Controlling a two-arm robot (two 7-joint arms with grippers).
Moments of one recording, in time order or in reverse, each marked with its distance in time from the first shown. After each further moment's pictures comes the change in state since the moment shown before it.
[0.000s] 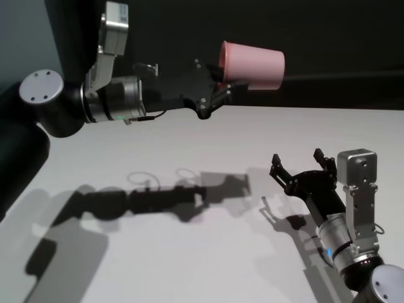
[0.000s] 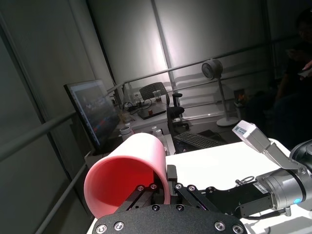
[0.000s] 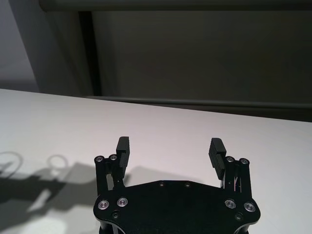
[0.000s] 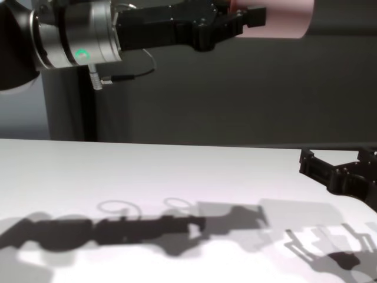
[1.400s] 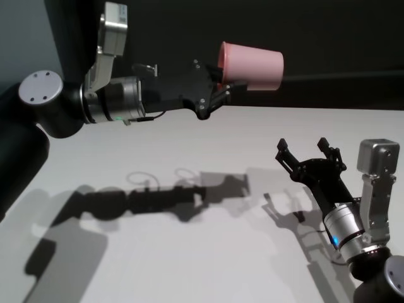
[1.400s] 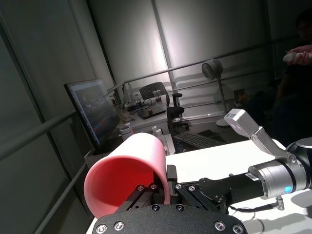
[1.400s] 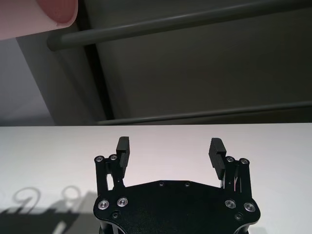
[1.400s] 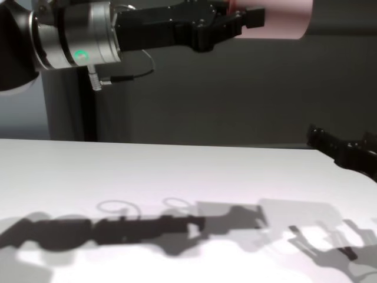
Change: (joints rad) left arm 0.001 0.001 0.001 -0.001 0.001 0.002 0.001; right arm 0.006 -0.050 0.068 -0.002 0.100 -0.023 0.085
